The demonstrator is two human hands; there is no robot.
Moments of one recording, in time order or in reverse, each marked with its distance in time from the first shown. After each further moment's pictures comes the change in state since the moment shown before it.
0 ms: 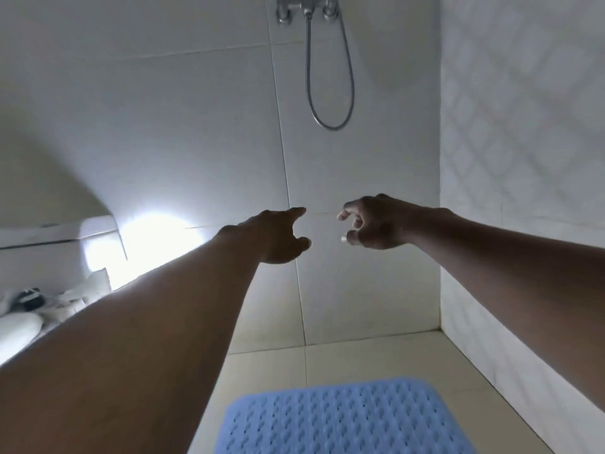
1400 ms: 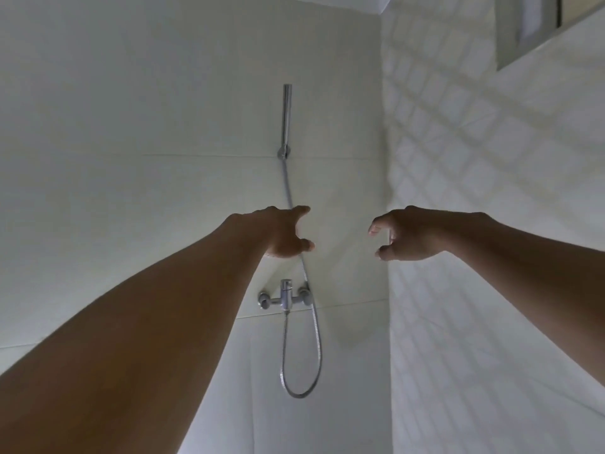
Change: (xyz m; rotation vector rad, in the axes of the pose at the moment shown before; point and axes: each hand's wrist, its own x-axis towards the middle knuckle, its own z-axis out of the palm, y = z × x) left_hand 0.249 0.058 -0.837 0.073 0.120 0.163; right_hand 0.229 -0.104 -0.827 -0.266 0.015 0.259
